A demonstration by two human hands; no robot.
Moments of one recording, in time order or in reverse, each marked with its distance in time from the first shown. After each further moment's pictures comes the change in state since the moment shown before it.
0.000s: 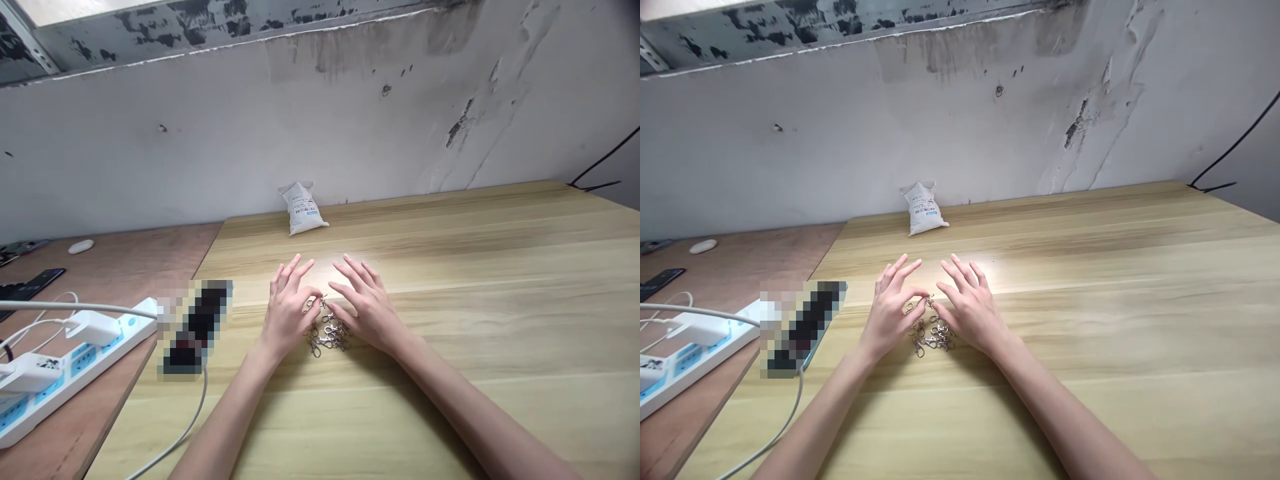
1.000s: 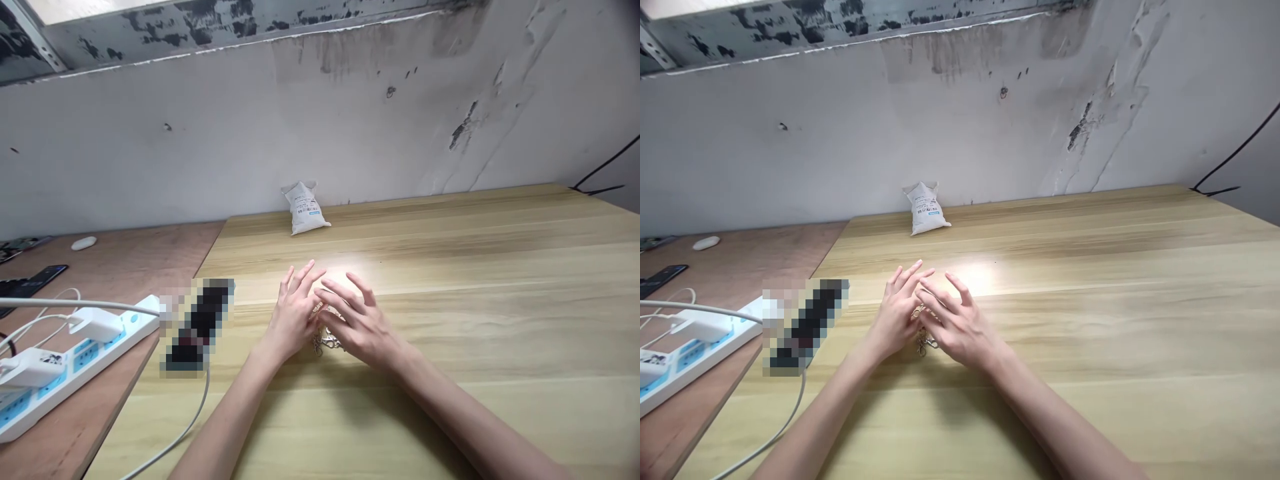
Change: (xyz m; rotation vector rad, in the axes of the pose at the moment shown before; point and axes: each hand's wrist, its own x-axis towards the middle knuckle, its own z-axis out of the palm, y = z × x) left_hand -0.004 -0.002 0.005 -0.017 -0.154 0.079; right_hand 0.000 -0.026 -0.006 -0.086 0.117 -0.368
